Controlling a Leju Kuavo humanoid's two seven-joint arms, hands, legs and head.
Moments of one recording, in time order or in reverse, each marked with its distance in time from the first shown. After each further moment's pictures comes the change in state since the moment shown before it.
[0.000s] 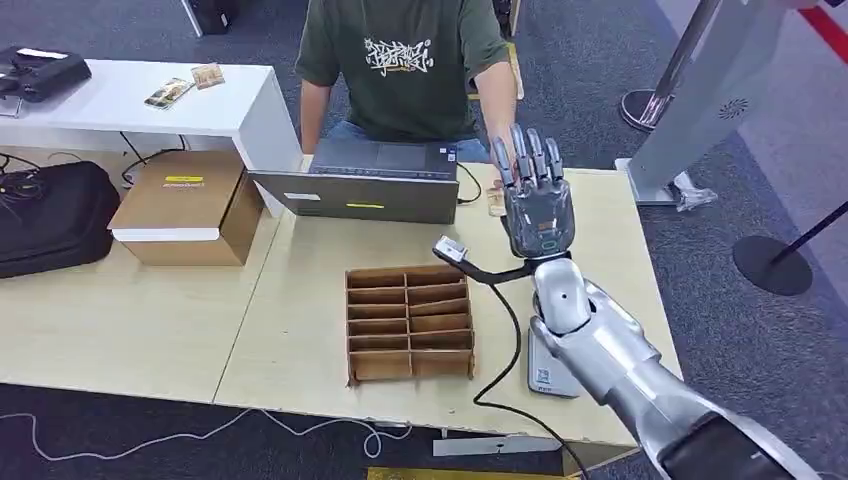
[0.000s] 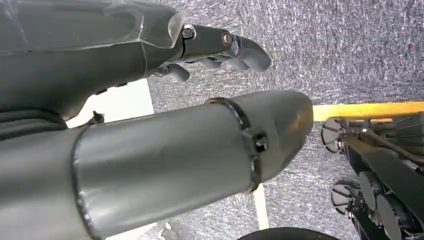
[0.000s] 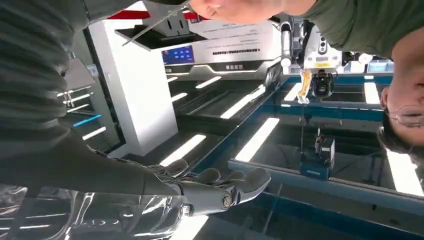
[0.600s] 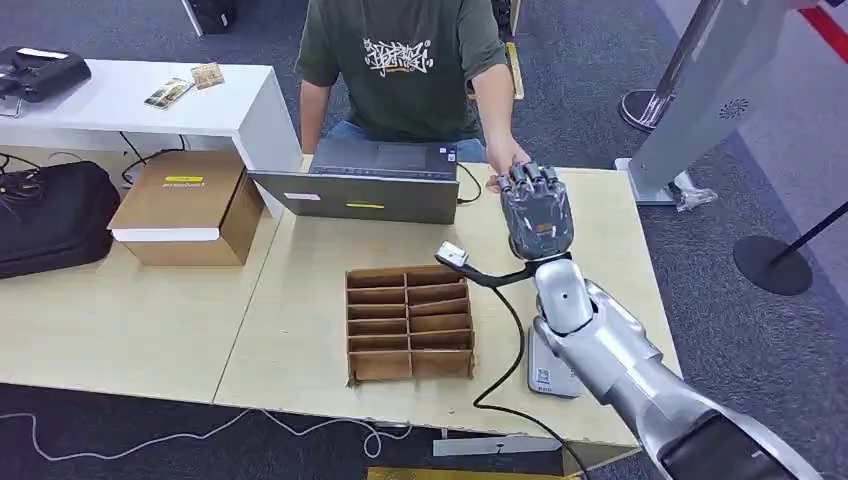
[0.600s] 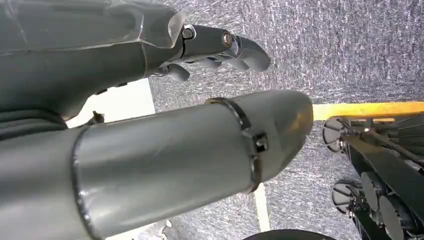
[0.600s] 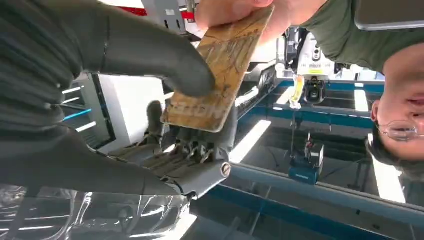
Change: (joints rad) left arm 0.004 0.006 0.000 -0.002 0.010 -0.010 0.001; right arm -0.004 0.000 -0.007 0.042 0.000 -0.002 -0.043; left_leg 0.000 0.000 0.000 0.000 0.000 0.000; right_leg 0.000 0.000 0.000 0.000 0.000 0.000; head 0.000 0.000
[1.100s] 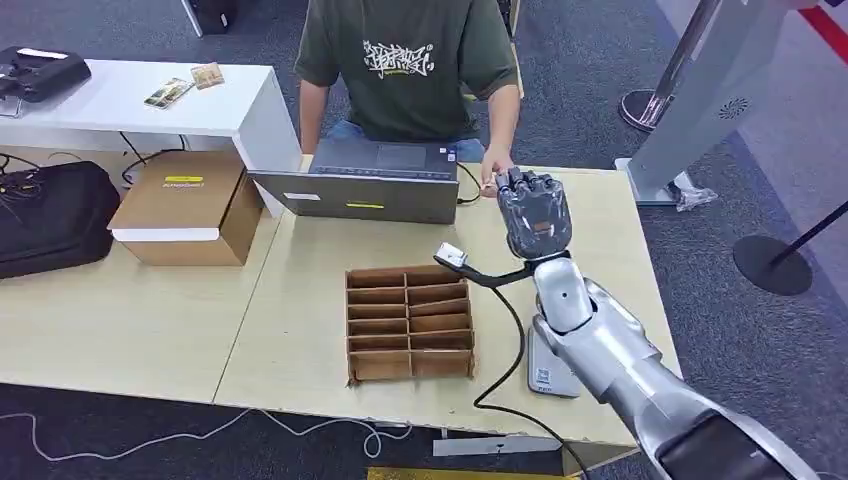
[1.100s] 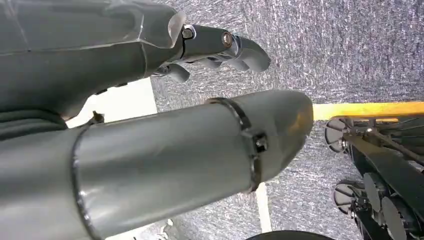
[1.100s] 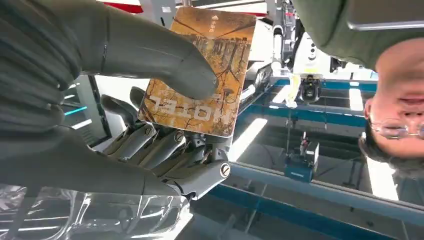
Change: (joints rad) left arm 0.000 0.000 0.000 0.000 0.005 0.000 0.010; right arm 0.001 0.014 -0.024 0.005 0.000 0.000 -0.039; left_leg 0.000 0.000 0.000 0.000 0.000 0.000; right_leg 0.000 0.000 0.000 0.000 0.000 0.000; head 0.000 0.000
